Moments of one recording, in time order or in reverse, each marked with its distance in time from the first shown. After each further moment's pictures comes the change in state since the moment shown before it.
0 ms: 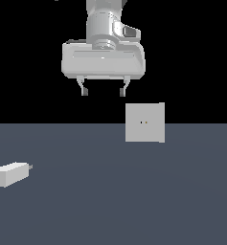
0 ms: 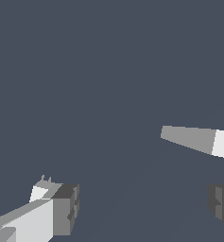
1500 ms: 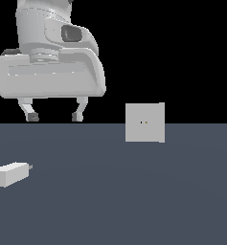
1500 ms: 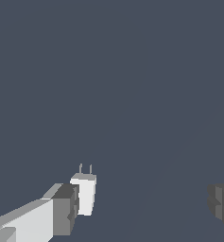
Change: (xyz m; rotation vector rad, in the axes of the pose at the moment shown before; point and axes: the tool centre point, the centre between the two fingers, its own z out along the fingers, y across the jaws) arm -0.067 -0.091 0.065 -0.017 0.130 0.137
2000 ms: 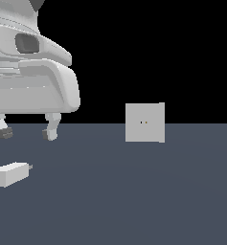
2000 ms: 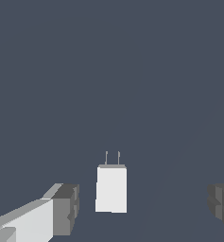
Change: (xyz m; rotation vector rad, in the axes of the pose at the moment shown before) arm -0.029 -0.037 0.027 -0.010 0.054 0.057
